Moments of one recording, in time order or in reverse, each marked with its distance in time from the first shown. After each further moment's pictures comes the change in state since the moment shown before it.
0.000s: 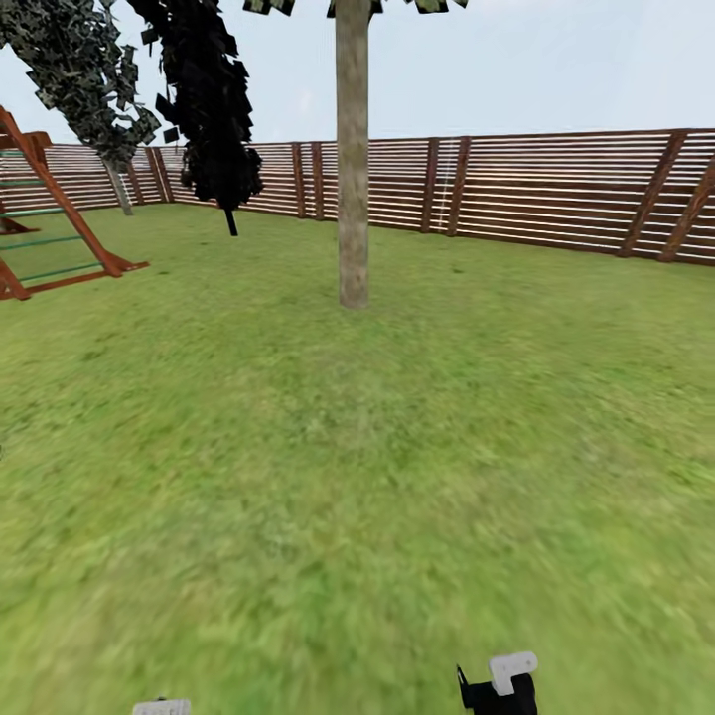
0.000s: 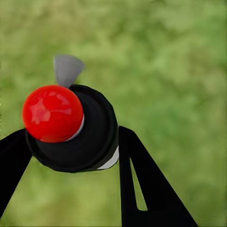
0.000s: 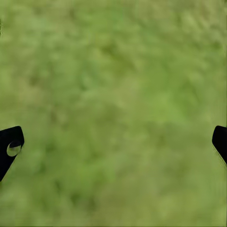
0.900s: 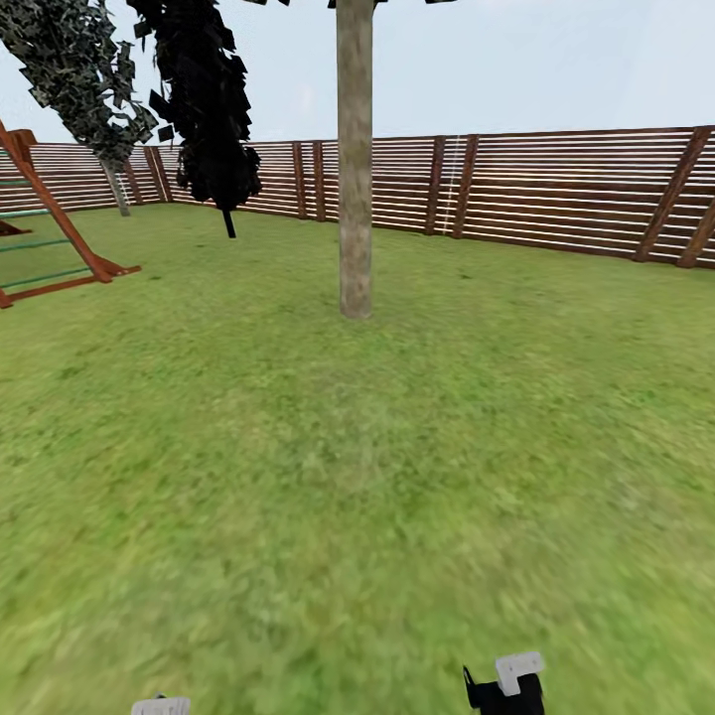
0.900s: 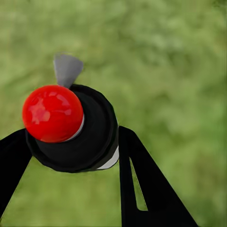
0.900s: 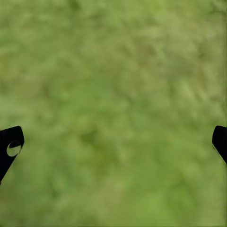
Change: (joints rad) left arm 0.000 0.002 0.000 -0.007 0.000 0.000 0.000; right arm 0.000 -0.016 0.000 -0.001 0.001 0.000 -0.003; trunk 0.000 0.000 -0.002
